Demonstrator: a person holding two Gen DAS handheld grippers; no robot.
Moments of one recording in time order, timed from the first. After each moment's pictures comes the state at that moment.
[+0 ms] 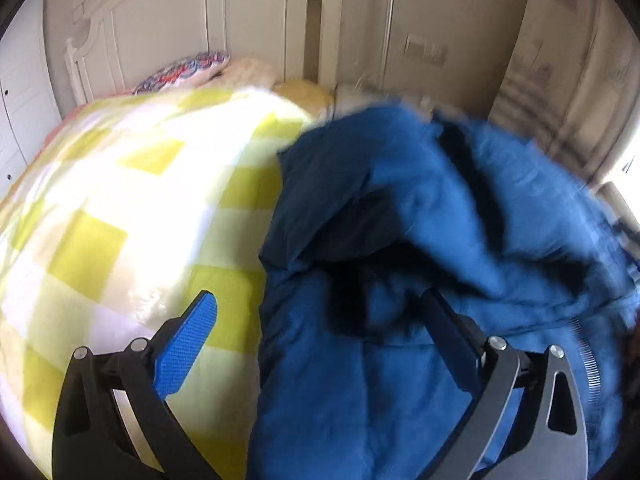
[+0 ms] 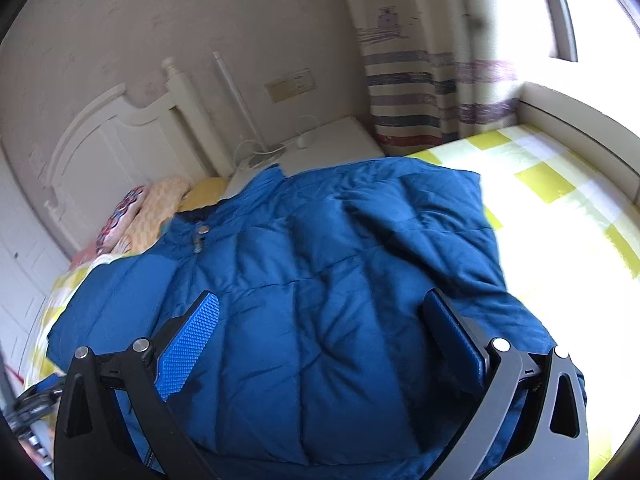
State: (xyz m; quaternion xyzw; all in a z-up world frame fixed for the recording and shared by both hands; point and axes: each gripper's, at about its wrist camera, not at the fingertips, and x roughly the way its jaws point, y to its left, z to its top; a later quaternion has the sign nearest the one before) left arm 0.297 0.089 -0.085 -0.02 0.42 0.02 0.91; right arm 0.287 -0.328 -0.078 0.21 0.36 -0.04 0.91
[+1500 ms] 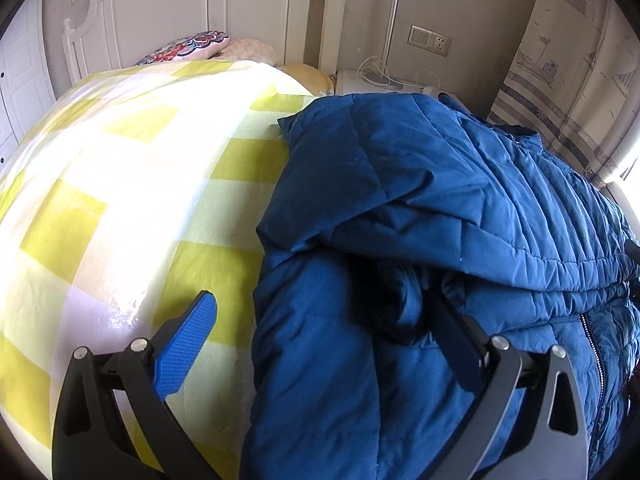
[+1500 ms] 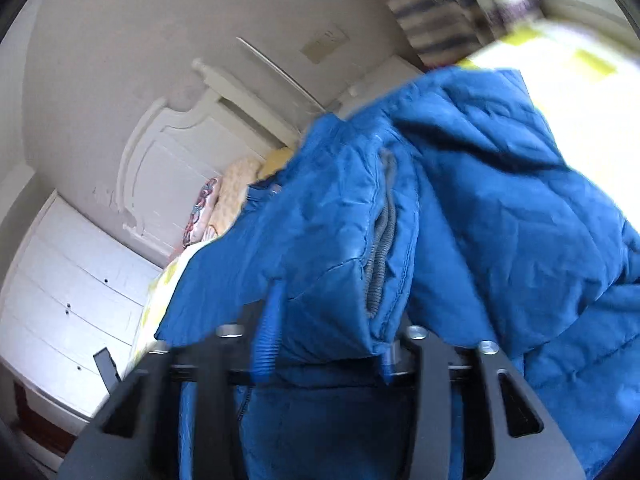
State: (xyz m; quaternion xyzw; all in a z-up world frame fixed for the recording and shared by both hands) left arm 0.296 0.102 -0.097 -0.06 0.43 0.01 0.90; right arm 0.263 -0.344 -0.087 0.37 0.38 0.09 0.84
